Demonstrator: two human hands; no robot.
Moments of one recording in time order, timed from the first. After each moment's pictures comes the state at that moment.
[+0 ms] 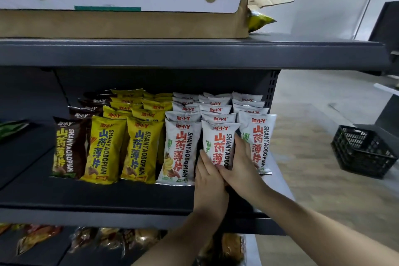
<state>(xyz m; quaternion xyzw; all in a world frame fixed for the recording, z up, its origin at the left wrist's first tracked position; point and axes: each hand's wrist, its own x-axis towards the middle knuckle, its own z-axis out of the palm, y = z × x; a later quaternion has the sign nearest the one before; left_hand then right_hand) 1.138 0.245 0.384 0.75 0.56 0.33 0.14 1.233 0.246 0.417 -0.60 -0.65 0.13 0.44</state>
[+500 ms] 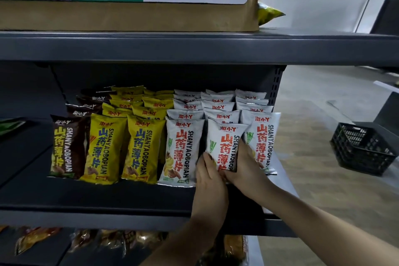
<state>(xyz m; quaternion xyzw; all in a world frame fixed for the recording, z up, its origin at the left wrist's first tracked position) 1.128 0.247 0.374 0.75 0.54 0.37 0.08 1.242 0.258 0.406 -0.61 -0.67 0.14 0.40</state>
